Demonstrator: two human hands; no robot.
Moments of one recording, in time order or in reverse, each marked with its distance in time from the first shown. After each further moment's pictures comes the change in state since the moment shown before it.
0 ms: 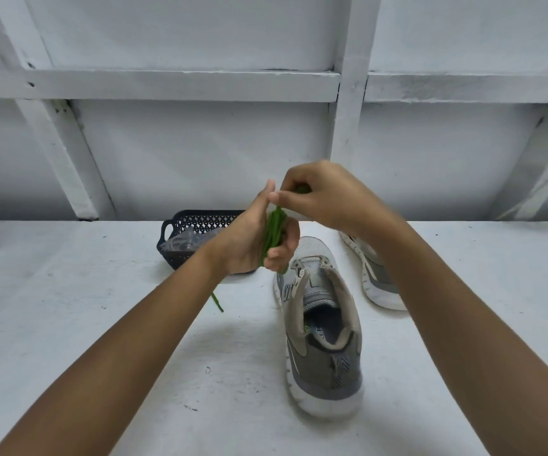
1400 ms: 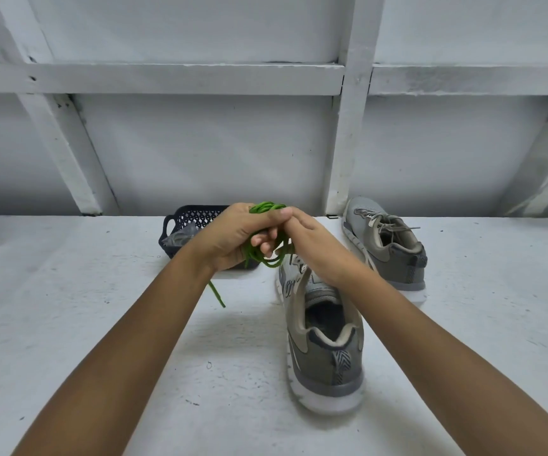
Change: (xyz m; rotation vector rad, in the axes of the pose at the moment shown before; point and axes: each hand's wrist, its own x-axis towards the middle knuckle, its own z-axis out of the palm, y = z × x) left_hand -0.021 0.005 0.006 0.156 0.452 0.101; right_hand -0.012 0.030 0.077 0.908 -0.030 0.184
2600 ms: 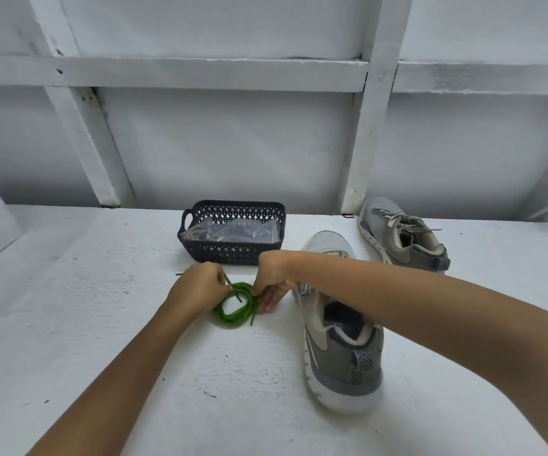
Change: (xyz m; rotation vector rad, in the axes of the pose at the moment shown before) left_hand -0.041 -0.083 -0.067 1.206 0.464 -0.383; right_hand 0.053 0.049 0.059 -0.532 -0.446 0.781
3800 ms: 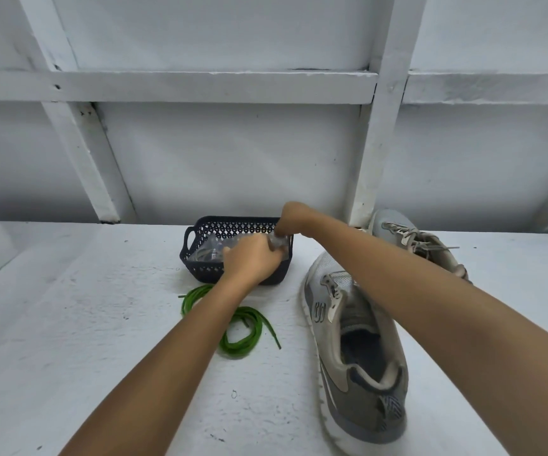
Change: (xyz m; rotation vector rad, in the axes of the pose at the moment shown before) left_hand 0.054 0.077 -0.010 -0.056 0.101 0.134; right_hand 0.017 -0.041 -0.093 -0.518 0.580 -0.072
